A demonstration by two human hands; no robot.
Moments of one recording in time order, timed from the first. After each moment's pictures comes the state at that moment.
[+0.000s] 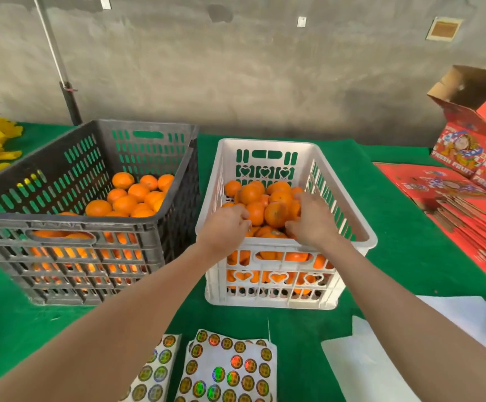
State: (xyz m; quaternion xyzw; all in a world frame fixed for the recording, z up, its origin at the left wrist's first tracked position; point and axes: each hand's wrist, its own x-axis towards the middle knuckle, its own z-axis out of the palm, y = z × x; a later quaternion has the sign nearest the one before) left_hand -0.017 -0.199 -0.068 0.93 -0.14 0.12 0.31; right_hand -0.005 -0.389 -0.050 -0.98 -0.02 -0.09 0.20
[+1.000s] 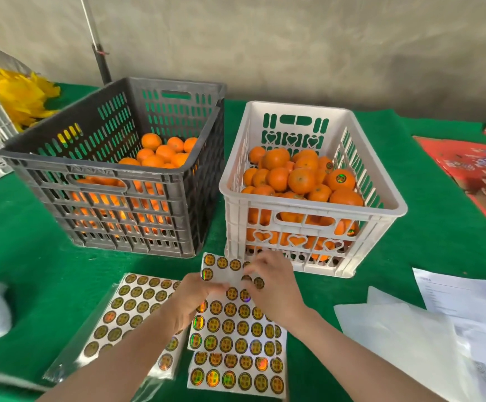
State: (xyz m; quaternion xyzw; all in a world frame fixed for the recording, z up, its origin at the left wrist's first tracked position) left_hand -0.153 -0.136 -0.182 0.65 0.22 -0.24 0.68; right_hand -0.134 -0.316 -0.183 -0.92 -0.24 -0.12 0.28
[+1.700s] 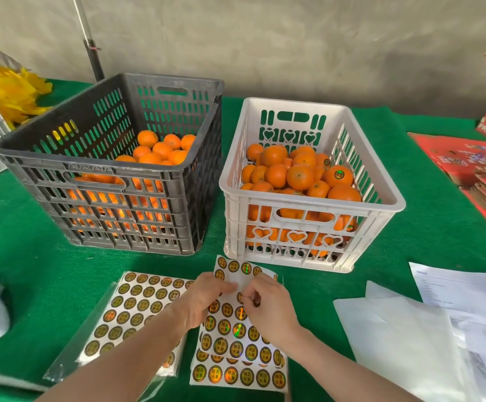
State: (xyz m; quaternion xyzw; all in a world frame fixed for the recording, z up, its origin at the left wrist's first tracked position) left_hand -0.149 -0.150 -0.184 0.64 0.22 -0.28 0.69; right_hand -0.166 -0.304 -0.198 -0.91 -0.17 -0.04 0.37
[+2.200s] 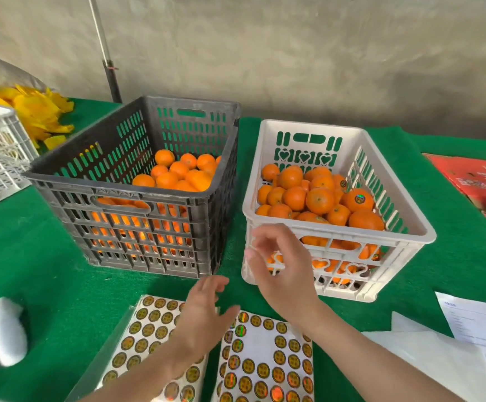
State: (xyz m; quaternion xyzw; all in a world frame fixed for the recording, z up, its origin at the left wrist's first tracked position) left_hand -0.172 -0.116 -0.160 0.91 0.02 0.02 0.41; right_hand -0.133 -0.264 -0.081 -0.77 -0.28 -0.23 0.53
